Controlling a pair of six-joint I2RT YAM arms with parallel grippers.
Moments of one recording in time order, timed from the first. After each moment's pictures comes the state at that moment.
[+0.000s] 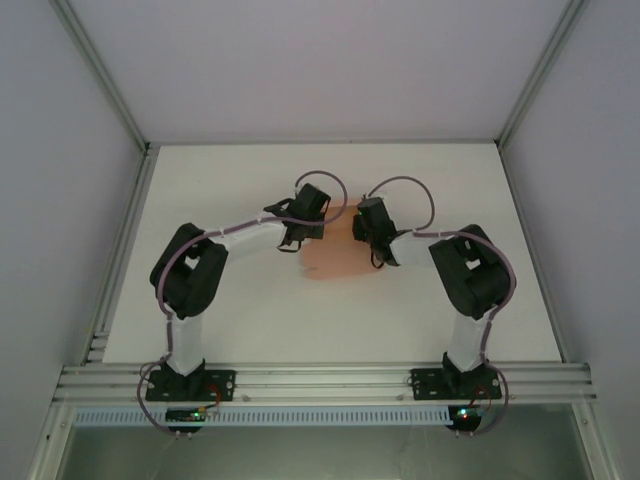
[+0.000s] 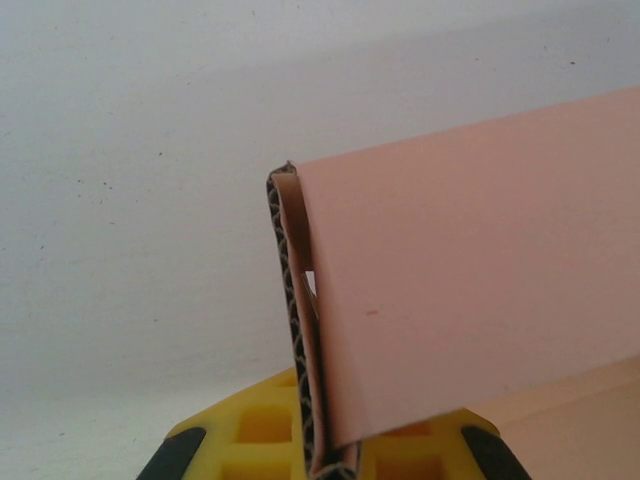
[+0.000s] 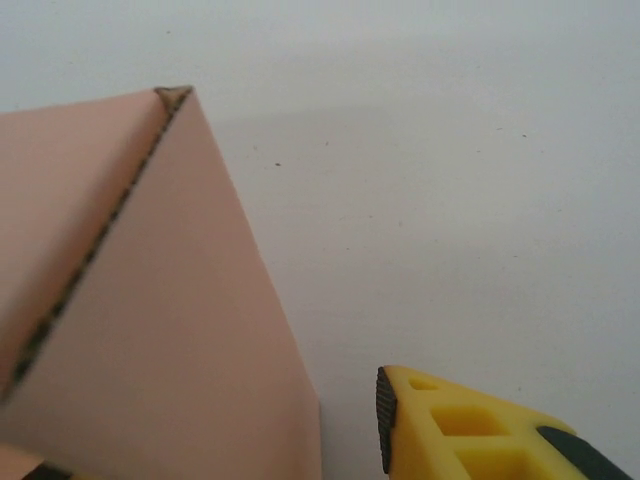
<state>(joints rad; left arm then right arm) -0.71 1.94 1.34 -0.35 -0.28 -0.48 0.50 1.85 0.92 0.24 0.27 0.38</state>
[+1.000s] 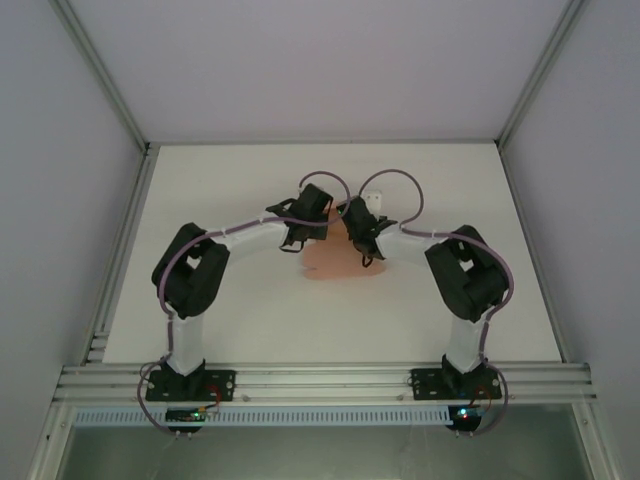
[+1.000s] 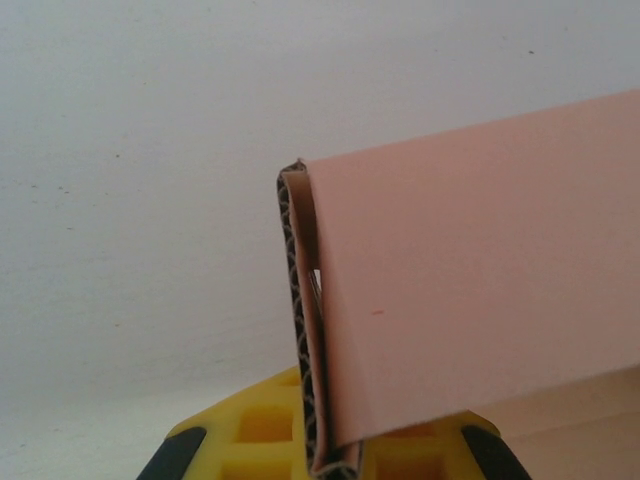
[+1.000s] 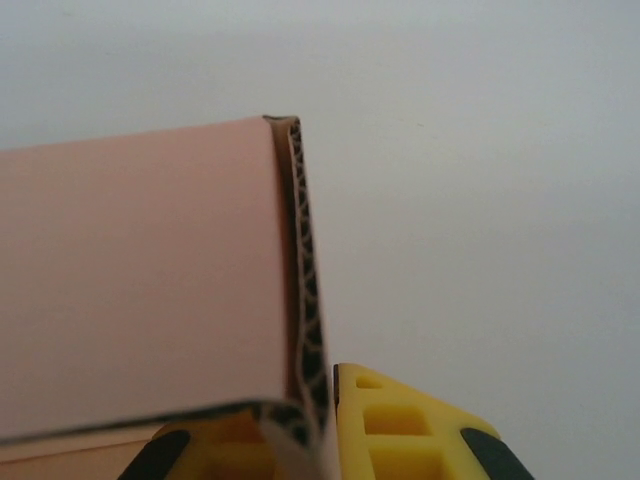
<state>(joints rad) -0.72 1.95 1.35 -0.35 -0.24 -0.47 0.60 1.86 1.08 -0.14 0.61 0.52</state>
